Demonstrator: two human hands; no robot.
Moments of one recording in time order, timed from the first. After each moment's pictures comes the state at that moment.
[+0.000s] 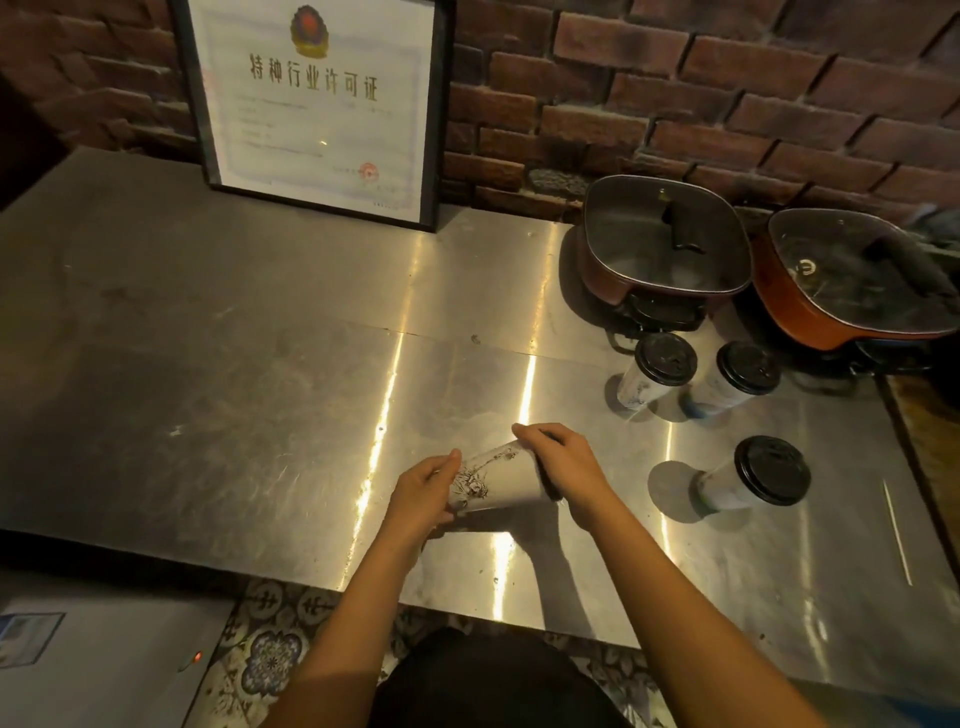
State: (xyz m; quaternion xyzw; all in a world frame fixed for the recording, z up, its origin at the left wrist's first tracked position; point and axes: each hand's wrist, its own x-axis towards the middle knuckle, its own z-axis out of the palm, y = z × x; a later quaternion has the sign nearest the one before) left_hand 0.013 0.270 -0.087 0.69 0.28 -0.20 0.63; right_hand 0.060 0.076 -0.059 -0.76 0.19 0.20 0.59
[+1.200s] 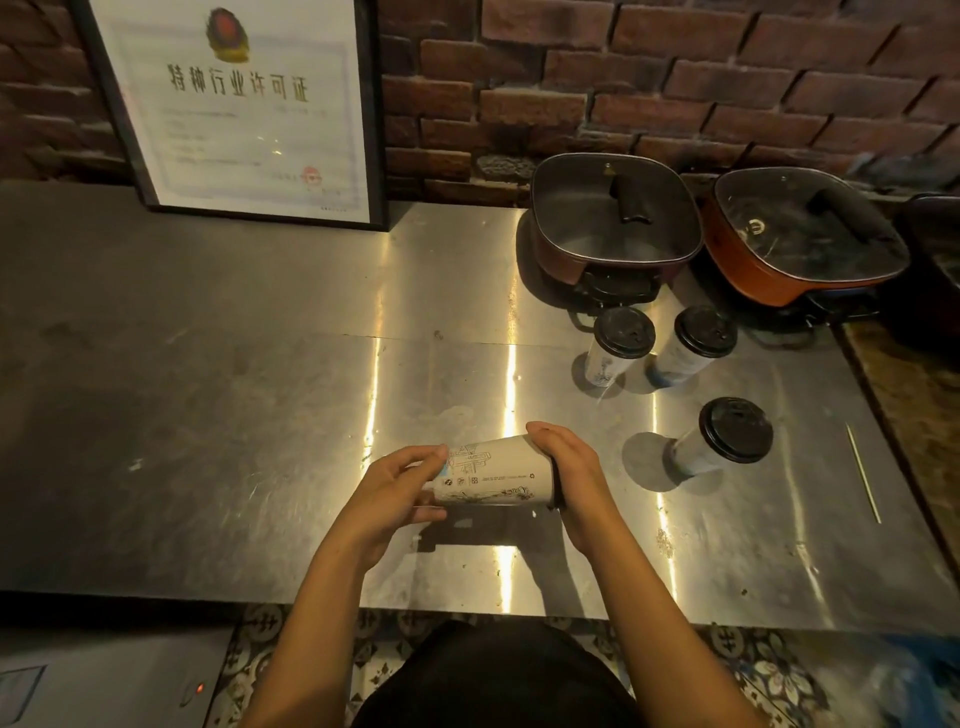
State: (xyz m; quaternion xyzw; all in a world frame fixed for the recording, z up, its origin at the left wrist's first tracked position) left_hand 0.016 0.272 -0.040 0.65 0.19 -0.26 0.69; right_hand 0.013 0.053 -0.035 -0.61 0.24 0.12 0.74
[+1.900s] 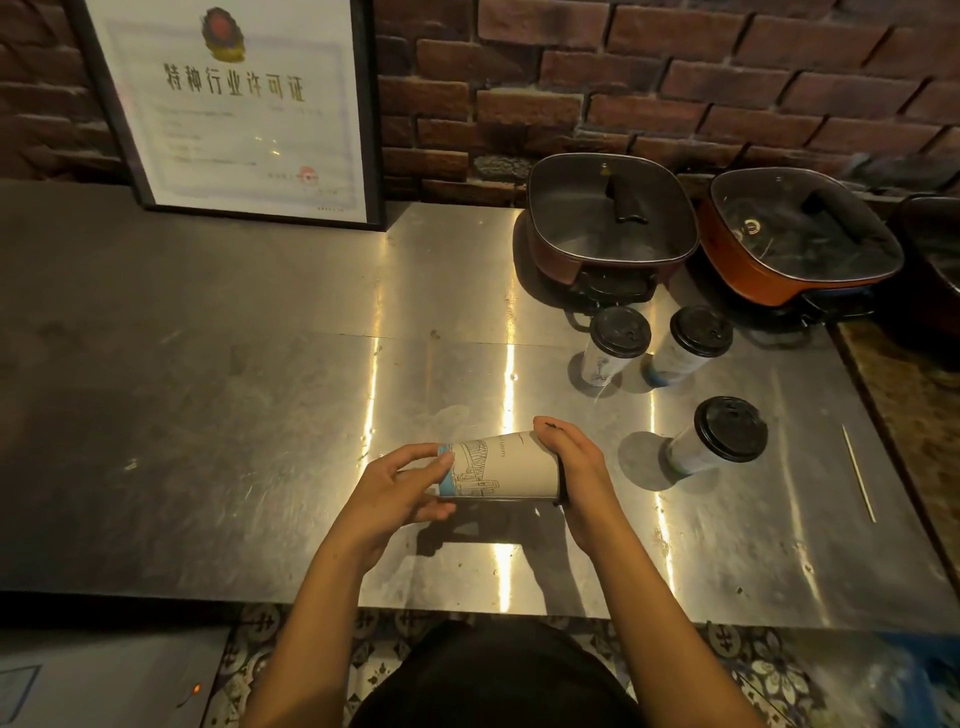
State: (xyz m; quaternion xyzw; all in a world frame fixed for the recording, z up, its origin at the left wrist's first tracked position) left_hand 0.011 0.267 -0.037 0.67 0.17 -0.25 0.68; right_hand 0.013 0.044 -0.039 -0.61 0.25 0.10 0.74
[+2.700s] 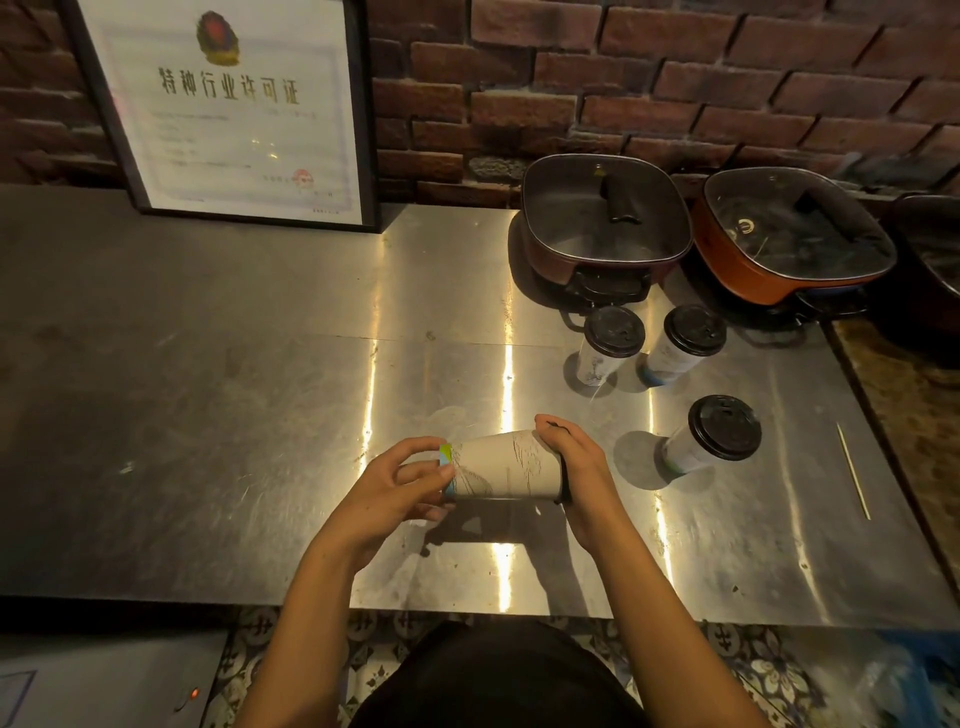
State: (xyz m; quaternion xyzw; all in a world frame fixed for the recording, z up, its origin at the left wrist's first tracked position) left_hand 0.013 0.269 -0.034 0.68 0.11 -0.27 0.67; right_hand 0.012 0.035 -0.037 -0.59 0.24 0.11 0.76
